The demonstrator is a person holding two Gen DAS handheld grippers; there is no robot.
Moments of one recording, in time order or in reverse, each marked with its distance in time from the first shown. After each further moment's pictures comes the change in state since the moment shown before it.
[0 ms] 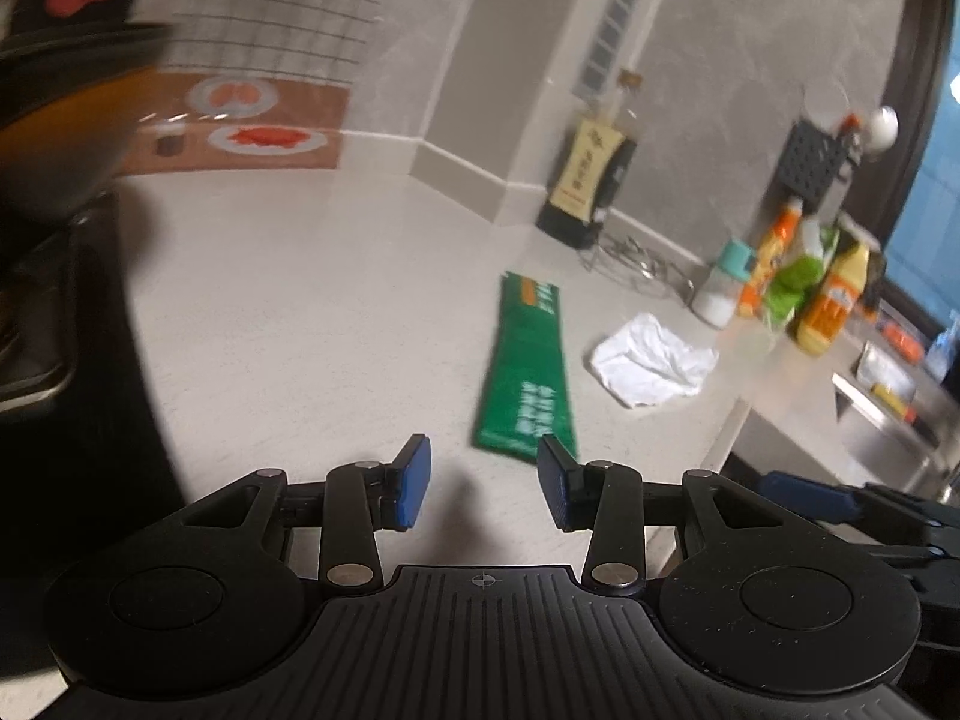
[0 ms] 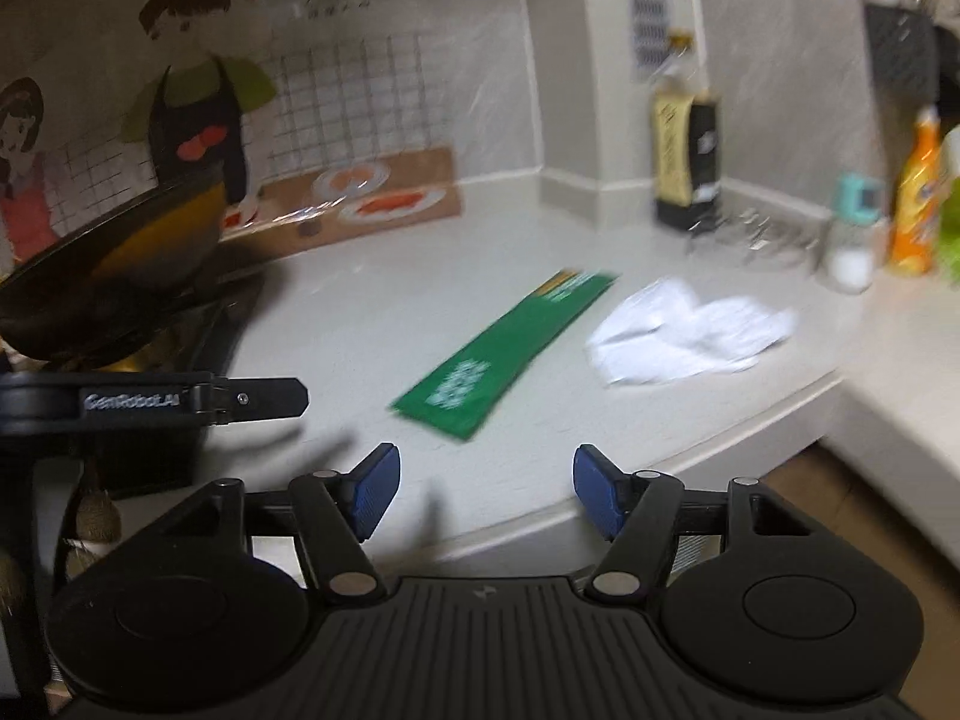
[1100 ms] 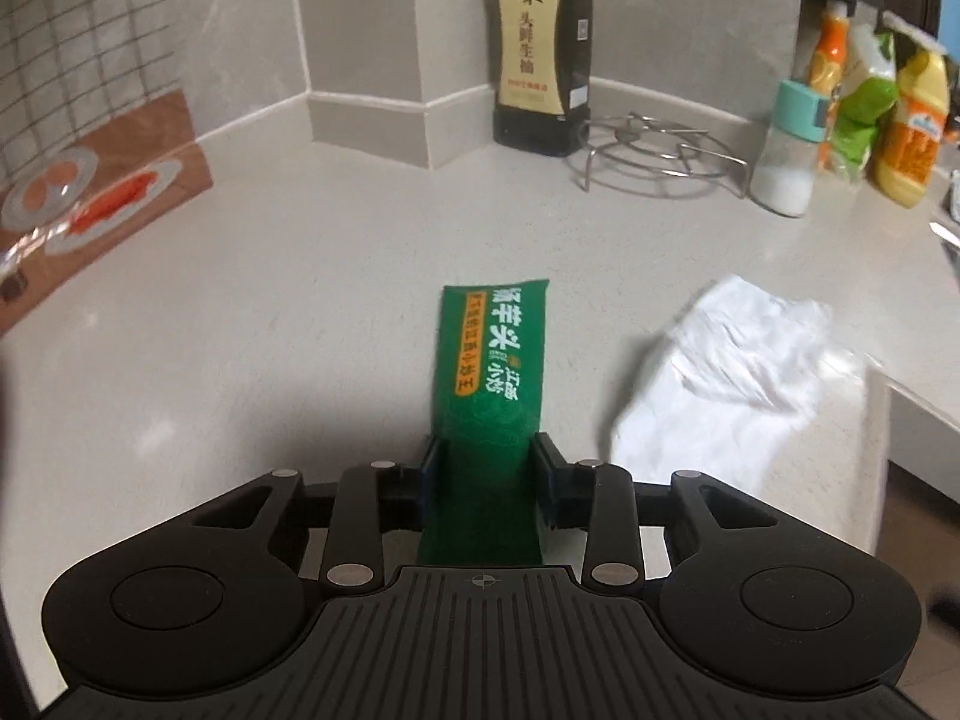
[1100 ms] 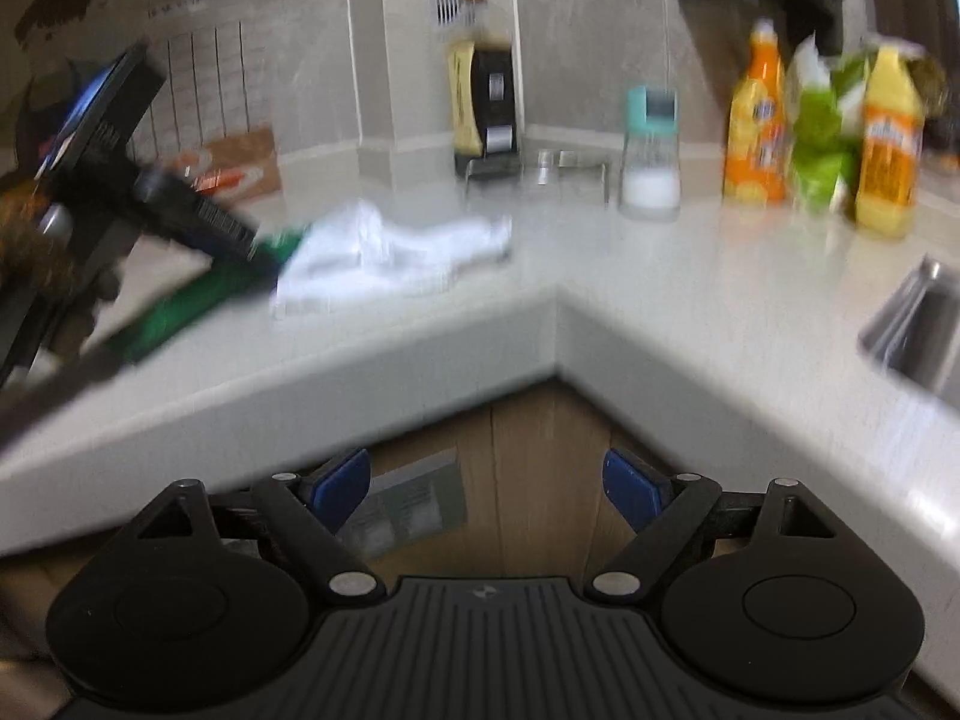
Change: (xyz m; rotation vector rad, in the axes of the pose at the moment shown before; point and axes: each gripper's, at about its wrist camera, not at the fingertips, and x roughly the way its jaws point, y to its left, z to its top) left arm 0.170 -0.075 0.070 0.306 0.237 0.124; right arm 0.014 -0.149 -0.033 0.045 -0.016 -0.175
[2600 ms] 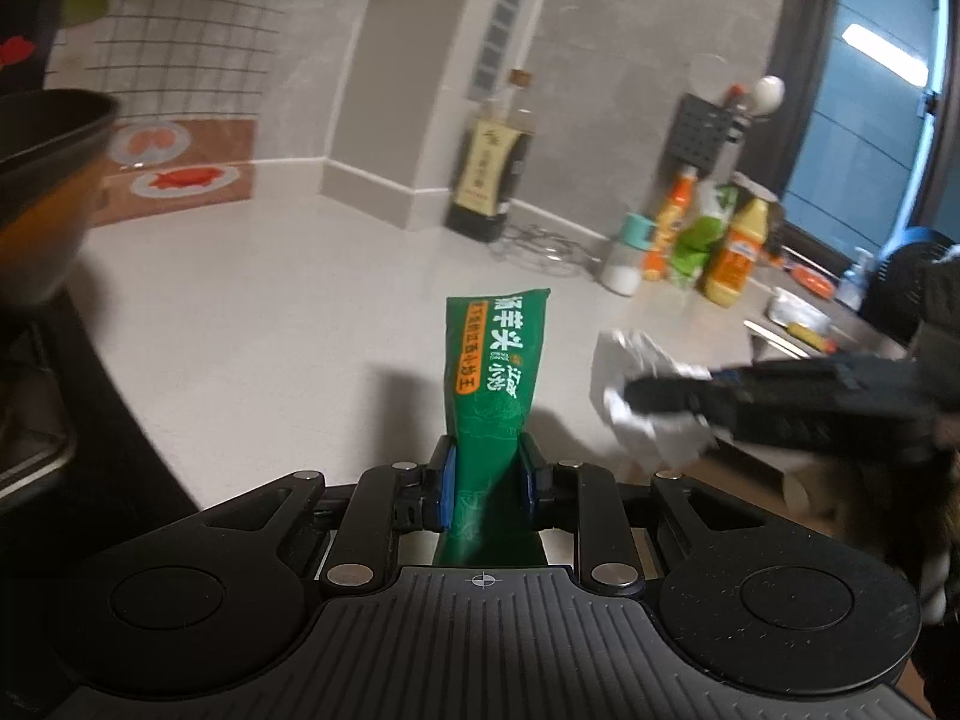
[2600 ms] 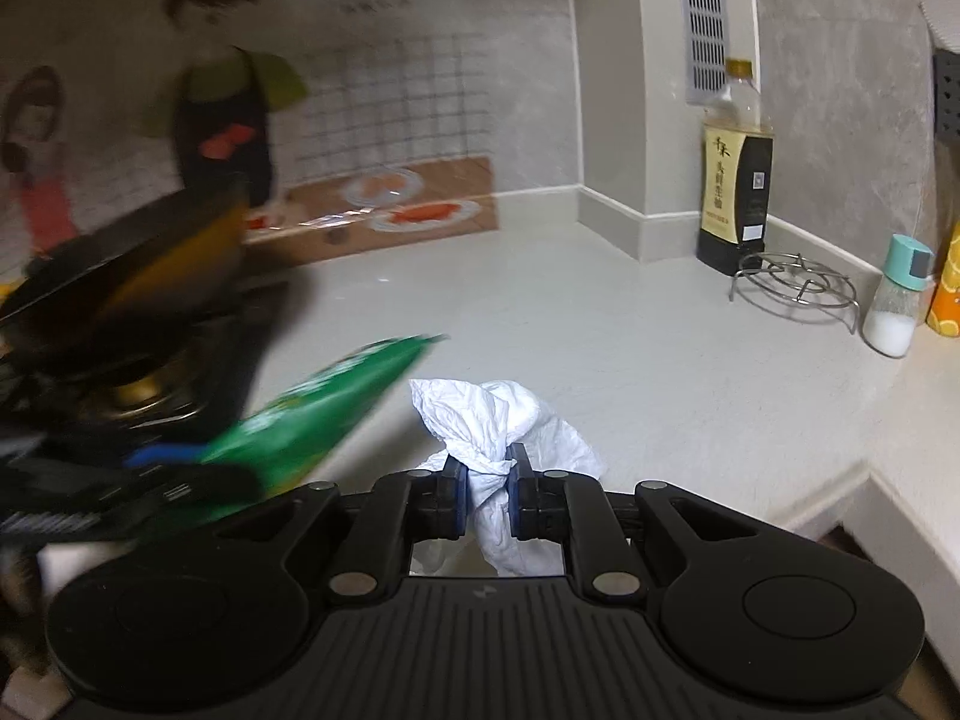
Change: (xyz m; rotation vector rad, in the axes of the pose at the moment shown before) left arm -0.178 0.086 -0.146 -0.133 -0.268 -0.308; right arm -0.049 0.164 0.072 -0.103 0.061 0.260
